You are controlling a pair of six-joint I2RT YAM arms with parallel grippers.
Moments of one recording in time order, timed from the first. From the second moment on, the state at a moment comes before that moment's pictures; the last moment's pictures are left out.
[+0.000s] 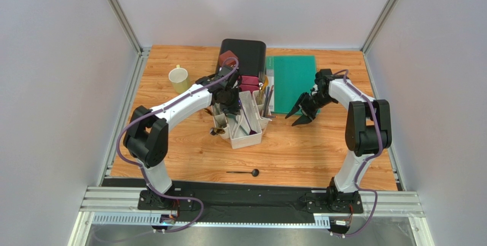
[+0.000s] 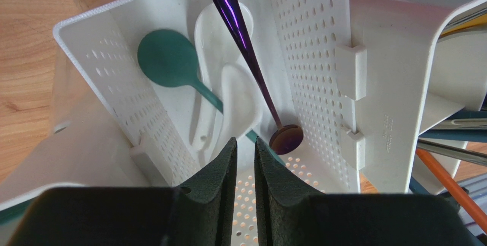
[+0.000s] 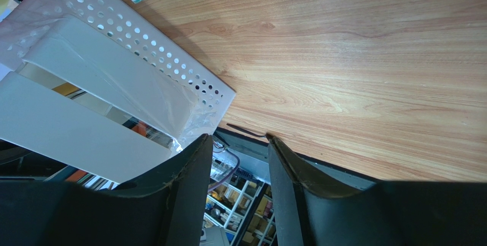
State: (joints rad) left arm -0.61 1.76 1.38 -0.67 0.05 -0.62; right arm 0.07 1.84 1.28 -0.93 -0.62 0.69
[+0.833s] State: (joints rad) left arm -1.01 1.55 1.58 -0.81 0.00 -0.01; right arm 0.07 1.84 1.25 -0.91 -0.61 0.70
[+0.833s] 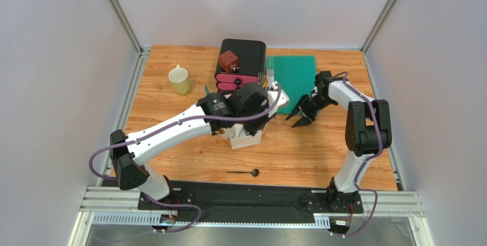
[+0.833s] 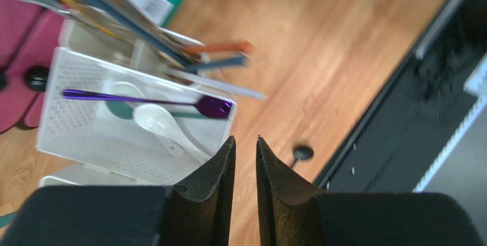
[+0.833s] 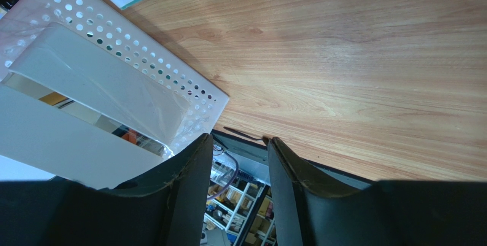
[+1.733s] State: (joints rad) left arm -1.17 1.79 1.30 -0.97 0.00 0.19; right arm 0.07 1.83 1.18 -0.85 -0.61 0.73
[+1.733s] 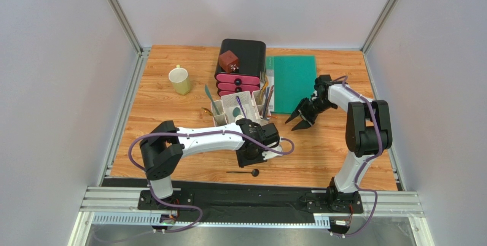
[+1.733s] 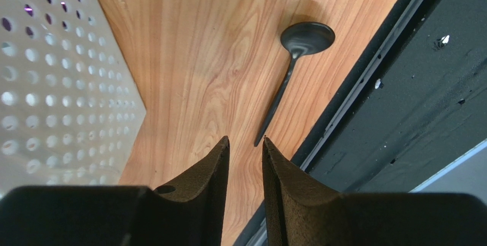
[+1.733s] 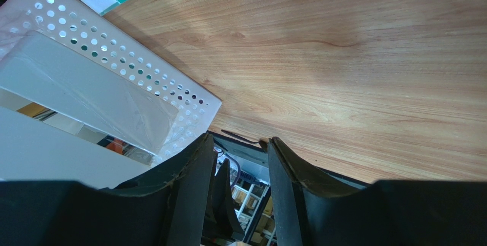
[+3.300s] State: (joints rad) left arm -1.21 1.93 1.30 -0.91 0.07 0.19; right arm 0.06 1.74 1.05 -0.78 -0.64 0.73
